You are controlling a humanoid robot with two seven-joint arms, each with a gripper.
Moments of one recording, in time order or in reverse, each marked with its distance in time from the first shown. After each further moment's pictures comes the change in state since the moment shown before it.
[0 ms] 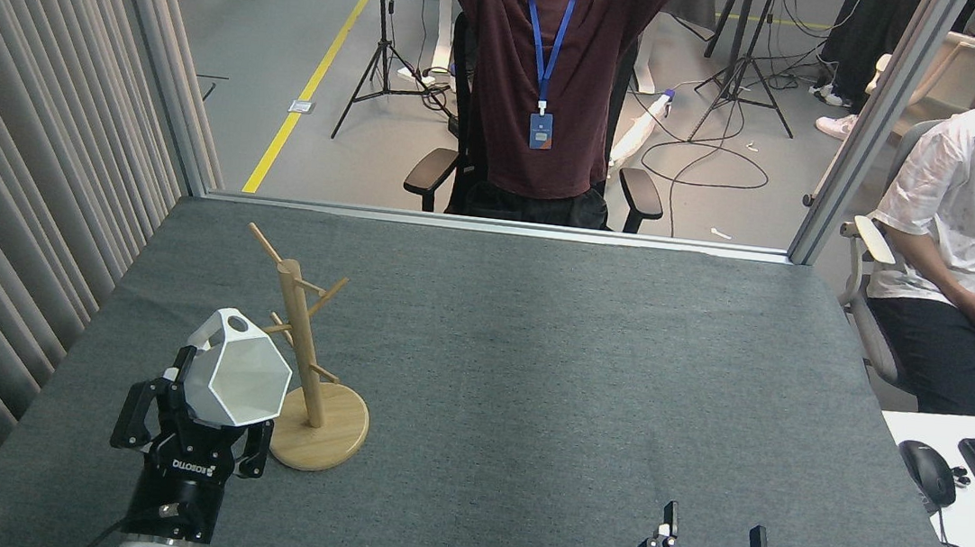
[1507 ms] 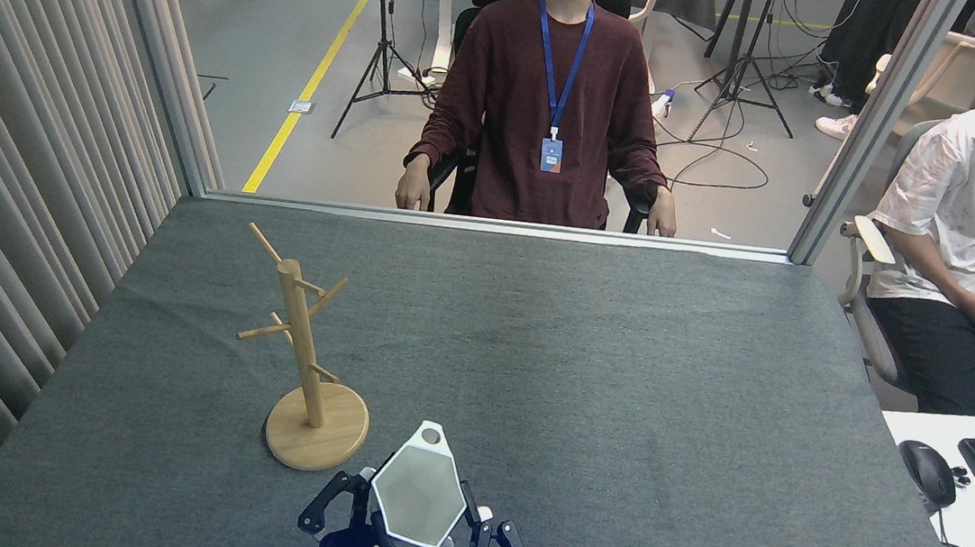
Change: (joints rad) left arm 0.136 -0.007 -0.396 -0.175 0.427 -0.411 -0.014; right arm 0.012 0.151 0.479 -0.060 0.304 -0.122 -0.077
